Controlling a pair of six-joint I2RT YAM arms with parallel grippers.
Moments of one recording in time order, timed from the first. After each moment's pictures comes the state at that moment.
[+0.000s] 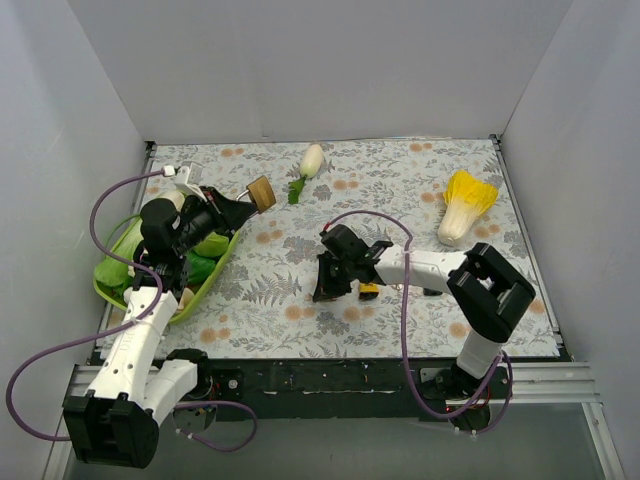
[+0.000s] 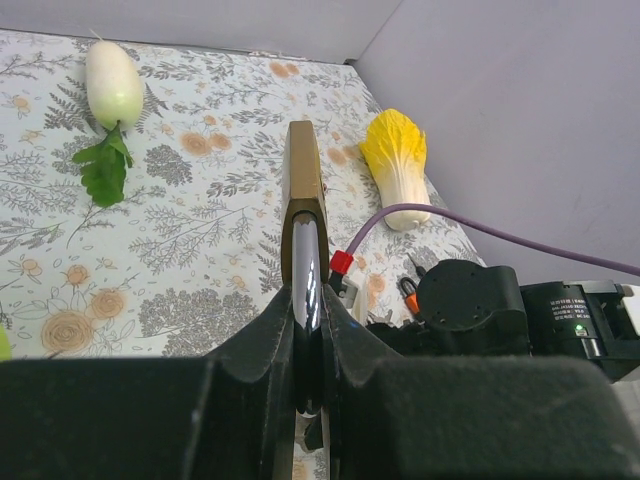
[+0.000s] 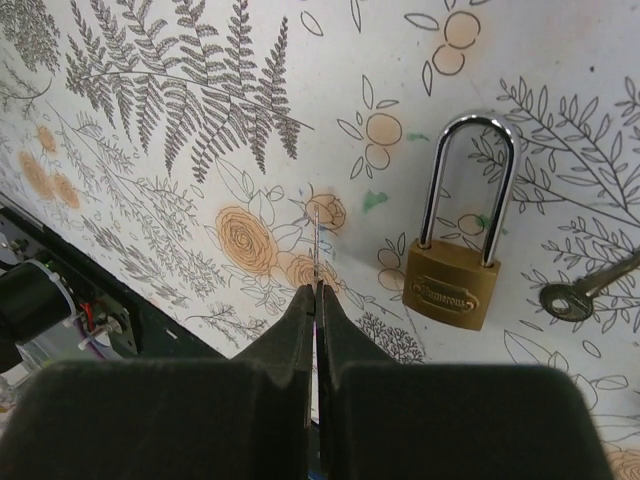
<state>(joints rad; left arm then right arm) -0.10 0.91 0.77 0.08 0.60 -0.54 0.91 1.70 0.99 -0.26 -0.24 0.80</state>
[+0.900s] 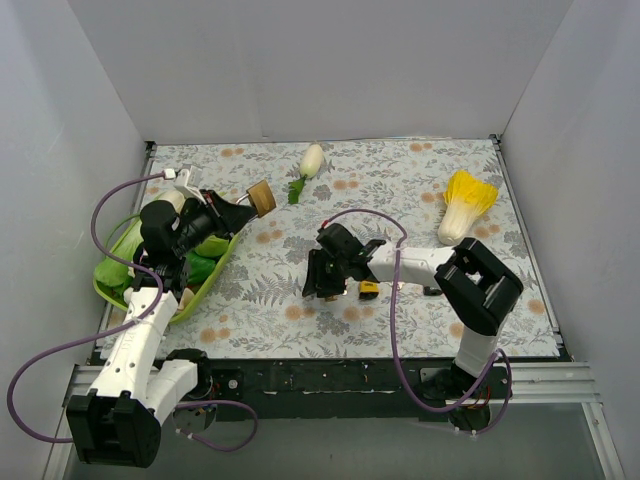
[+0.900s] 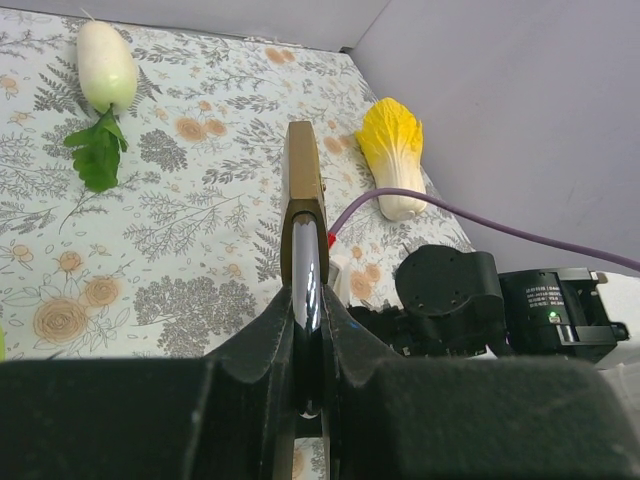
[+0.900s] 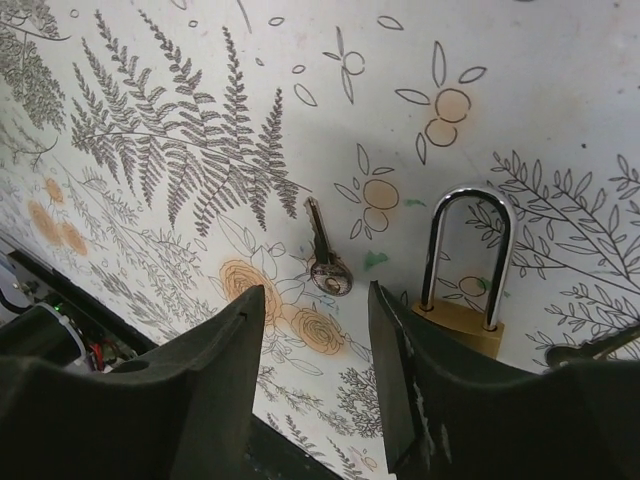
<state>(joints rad) -0.07 0.91 0.74 0.10 0.64 -0.55 0.91 1.79 1.03 -0.20 -0.21 0.86</state>
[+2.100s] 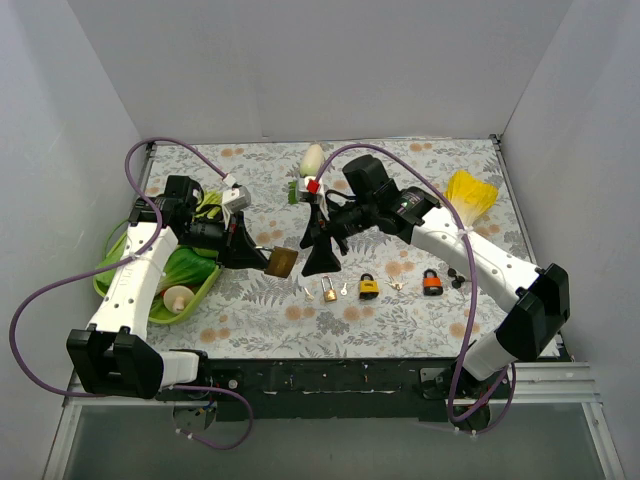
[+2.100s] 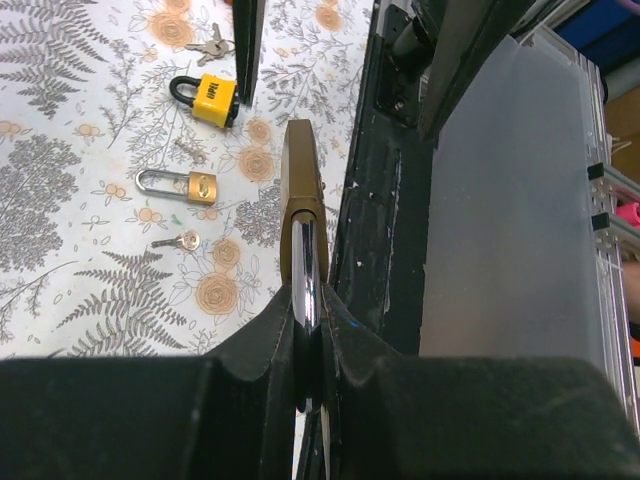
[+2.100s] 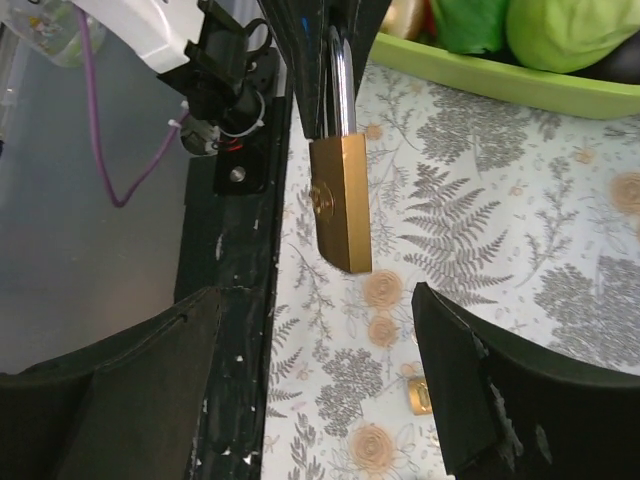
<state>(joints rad) -0.09 1.28 1.26 -1.28 1.20 0.80 0.78 1.52 1.46 -0.60 -0.90 -0.24</state>
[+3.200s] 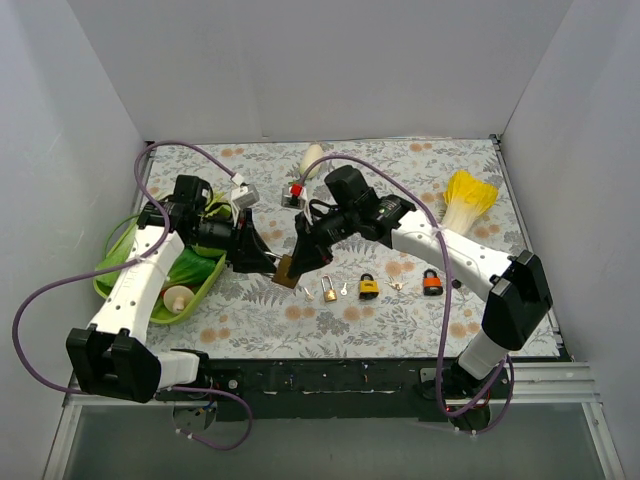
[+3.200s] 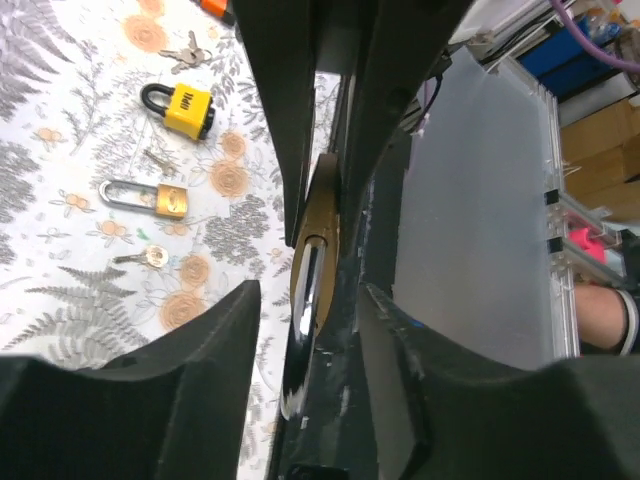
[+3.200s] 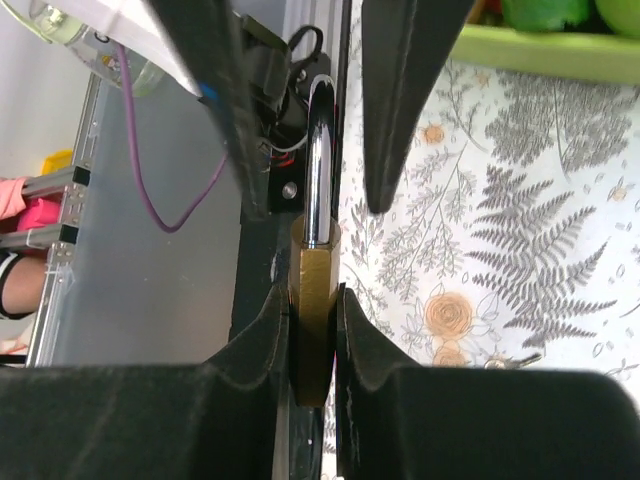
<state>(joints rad) -0.16 1.27 1.23 -1.20 1.21 0.65 0.85 1.63 1.43 -0.44 -0.99 -0.03</state>
